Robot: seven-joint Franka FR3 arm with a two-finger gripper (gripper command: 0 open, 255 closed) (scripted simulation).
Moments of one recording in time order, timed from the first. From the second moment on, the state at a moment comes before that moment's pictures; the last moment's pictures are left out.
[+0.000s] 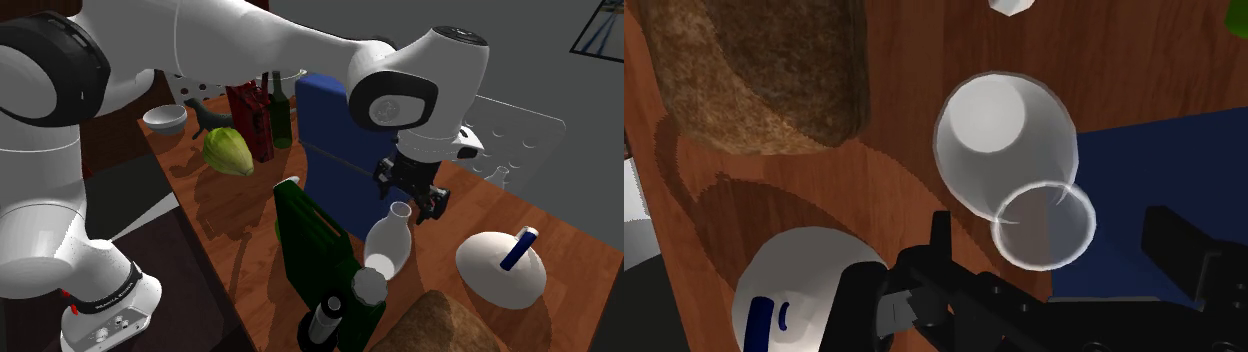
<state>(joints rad) -0.24 0.44 -0.52 -1.49 0.24 1.90 -0.74</state>
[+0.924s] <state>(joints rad) -0.24 0.44 -0.51 -1.54 0.25 1.96 -0.75</state>
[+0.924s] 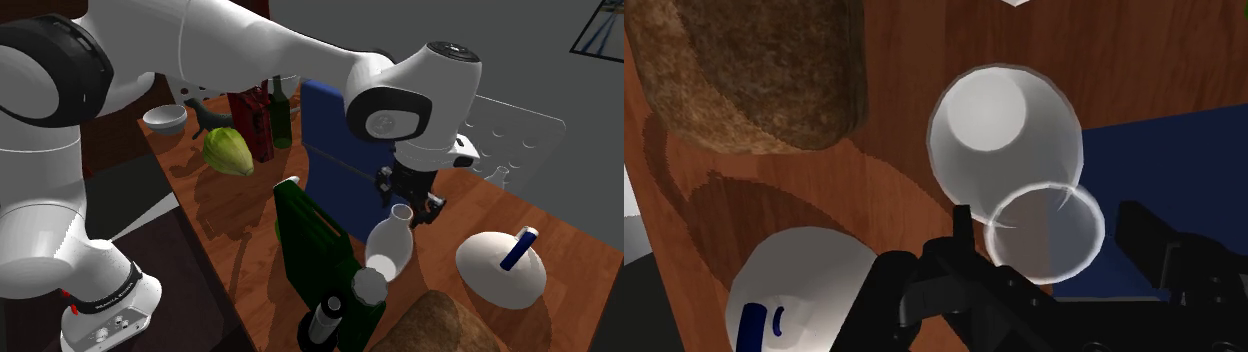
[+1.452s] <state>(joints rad) -0.24 0.45 -0.51 -1.54 0.25 1.97 -0.74</state>
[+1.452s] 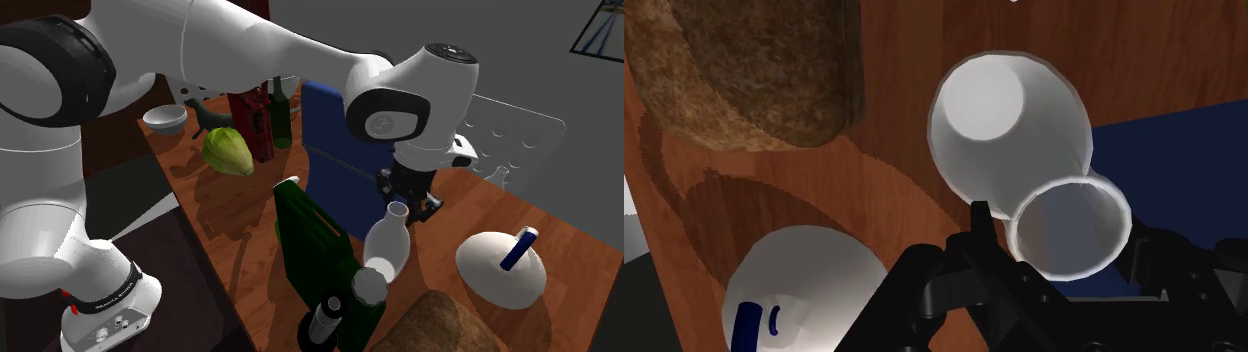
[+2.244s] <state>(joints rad) -0.24 0.45 -0.52 -1.41 0.24 1.81 -0.72</state>
